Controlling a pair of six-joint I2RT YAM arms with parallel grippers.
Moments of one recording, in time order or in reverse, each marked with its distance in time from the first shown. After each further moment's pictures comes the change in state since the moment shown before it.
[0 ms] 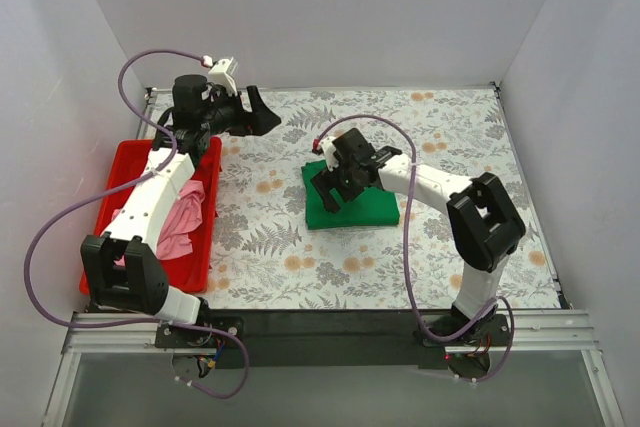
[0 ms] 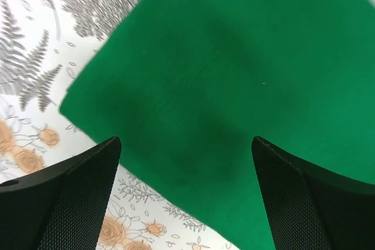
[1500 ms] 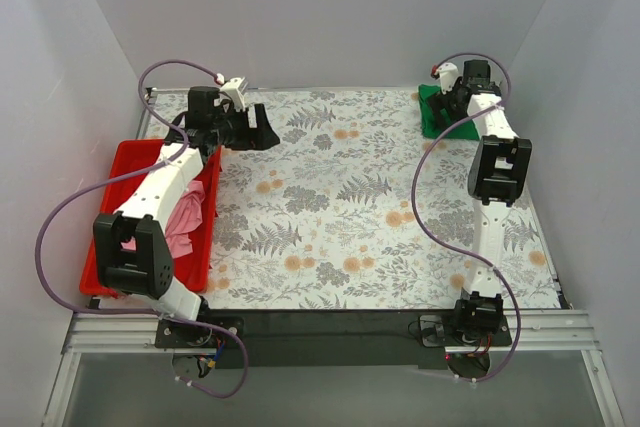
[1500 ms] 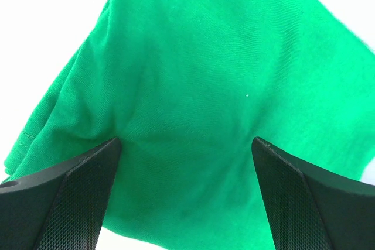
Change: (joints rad) left arm 0.001 0.086 -0.064 -0.097 -0.076 0.091; right arm -0.770 0.741 0.954 -0.135 -0.015 -0.560
